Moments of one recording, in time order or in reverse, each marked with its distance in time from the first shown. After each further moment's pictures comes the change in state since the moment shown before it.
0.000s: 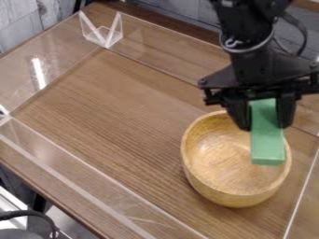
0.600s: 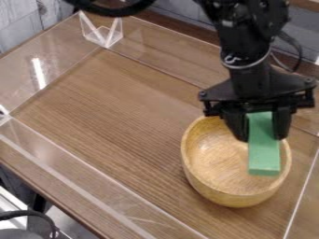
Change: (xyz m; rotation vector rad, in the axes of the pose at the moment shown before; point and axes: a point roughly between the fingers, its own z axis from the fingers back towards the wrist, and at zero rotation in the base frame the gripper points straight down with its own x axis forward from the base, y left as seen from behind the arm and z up) arm -0.002 0.006 -0.015 0.012 0.021 0.001
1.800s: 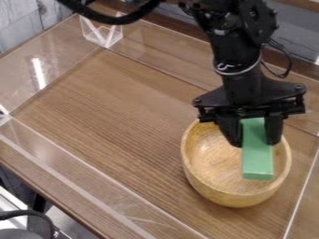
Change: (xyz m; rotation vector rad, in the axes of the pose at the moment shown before) arm 0.001 0.007 -0.008 -0.005 0.030 0.016
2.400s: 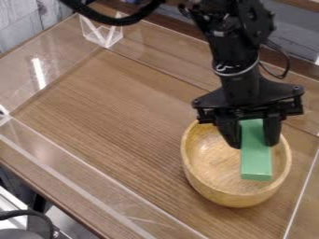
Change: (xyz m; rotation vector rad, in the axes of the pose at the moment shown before) arm 0.001 0.003 -0.002 0.001 0.015 0.010
